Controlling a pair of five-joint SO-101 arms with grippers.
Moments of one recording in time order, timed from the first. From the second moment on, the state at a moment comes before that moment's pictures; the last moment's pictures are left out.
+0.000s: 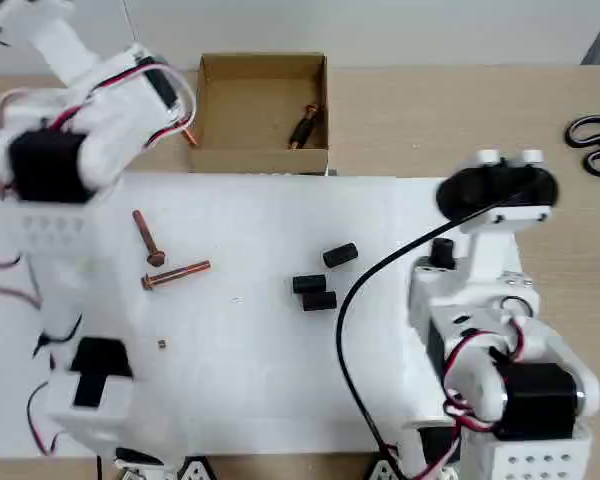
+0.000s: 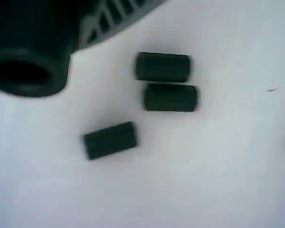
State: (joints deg) left arm 0.4 7.6 -61.2 99.4 37.7; right arm -6.9 -59.3 21.1 90.4 -5.5
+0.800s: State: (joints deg) left arm 8.7 -29.2 -45.3 99.4 21.9; right arm -24.9 -59.6 26.9 76.7 -6.2
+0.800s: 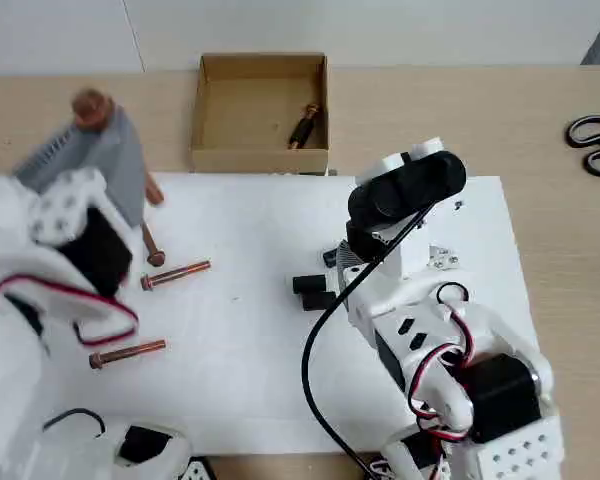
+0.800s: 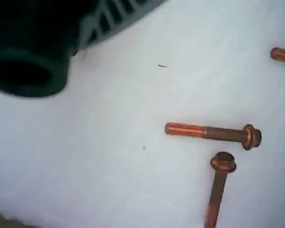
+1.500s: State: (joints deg) left arm 9.1 -73.2 31.4 67.0 25.0; right arm -32.8 -60.6 29.8 72.6 -6.4
